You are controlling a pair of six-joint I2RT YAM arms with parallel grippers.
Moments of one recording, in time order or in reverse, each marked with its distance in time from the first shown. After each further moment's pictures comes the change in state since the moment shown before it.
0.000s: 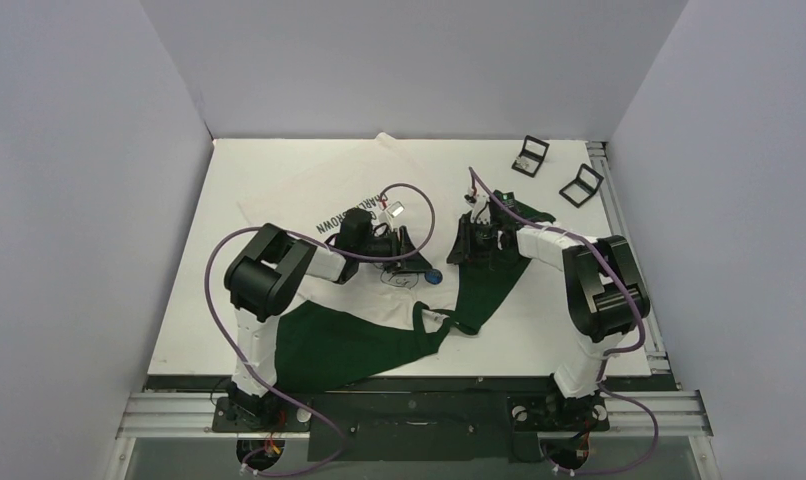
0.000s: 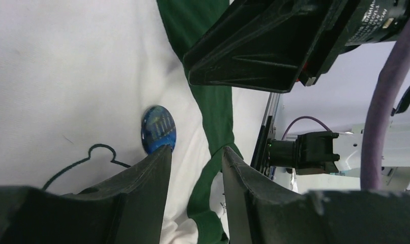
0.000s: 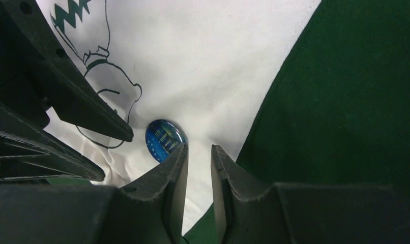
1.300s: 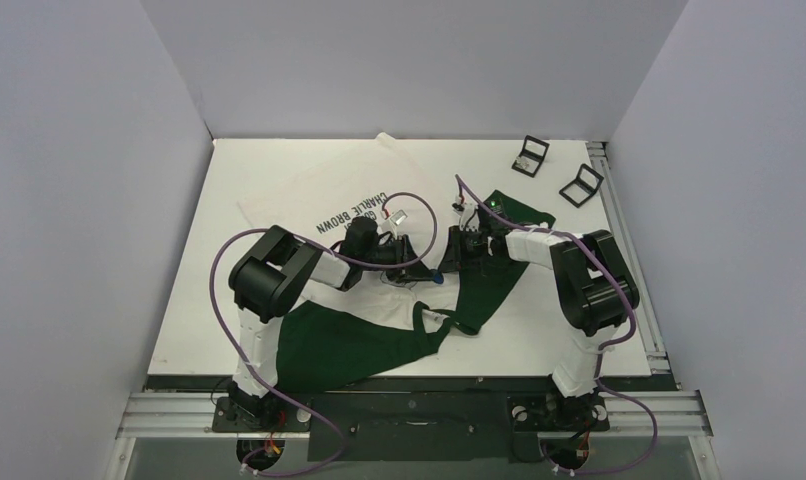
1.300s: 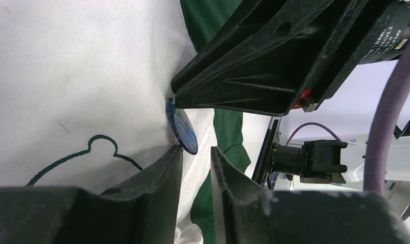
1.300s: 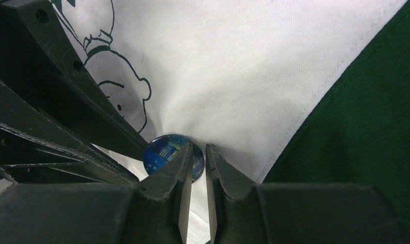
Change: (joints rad) left arm -0.047 0.027 -0.029 0.012 -0.080 -0.042; right arm 0.054 0.069 -0.013 0.047 -0.033 0.019
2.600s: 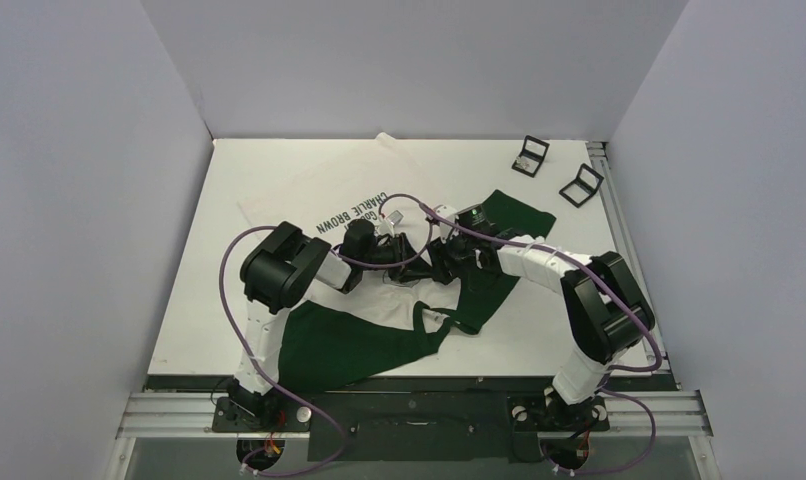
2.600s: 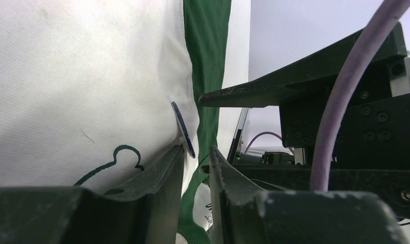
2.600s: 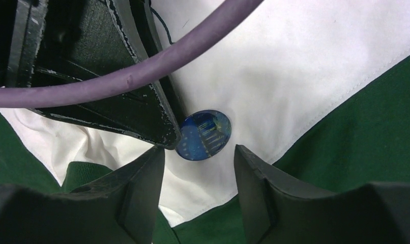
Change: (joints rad) left arm 0.016 0.096 0.013 0.191 0.053 -0.256; right arm 0.159 -0.175 -0.039 -0.086 0.258 -0.341
